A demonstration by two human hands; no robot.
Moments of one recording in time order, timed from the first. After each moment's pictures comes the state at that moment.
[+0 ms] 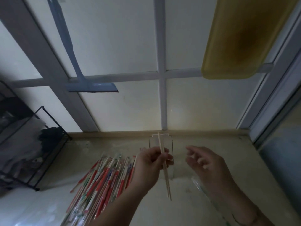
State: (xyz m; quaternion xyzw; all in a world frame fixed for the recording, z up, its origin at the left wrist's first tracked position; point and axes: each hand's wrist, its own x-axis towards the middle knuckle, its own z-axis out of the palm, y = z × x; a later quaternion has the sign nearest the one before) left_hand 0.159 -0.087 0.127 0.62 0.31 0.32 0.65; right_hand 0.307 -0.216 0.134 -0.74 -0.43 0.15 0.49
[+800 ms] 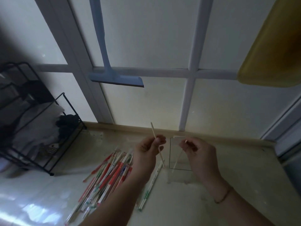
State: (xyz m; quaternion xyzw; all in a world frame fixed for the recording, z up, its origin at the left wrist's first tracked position) left_hand 0.131 -0.021 0.117 0.51 0.33 0.45 0.65; right_hand 0.274 -0.105 0.121 -0.70 -0.46 0.07 0.54
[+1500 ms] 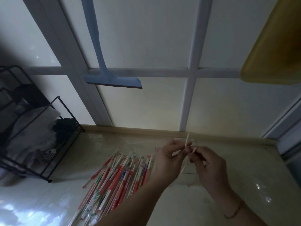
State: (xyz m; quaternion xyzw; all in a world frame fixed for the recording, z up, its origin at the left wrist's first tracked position) left_hand 0.175 -0.034 0.106 0.67 0.24 0.40 0.58; right_hand 0.284 -0.123 0.096 -0.65 -0.50 0.02 0.57
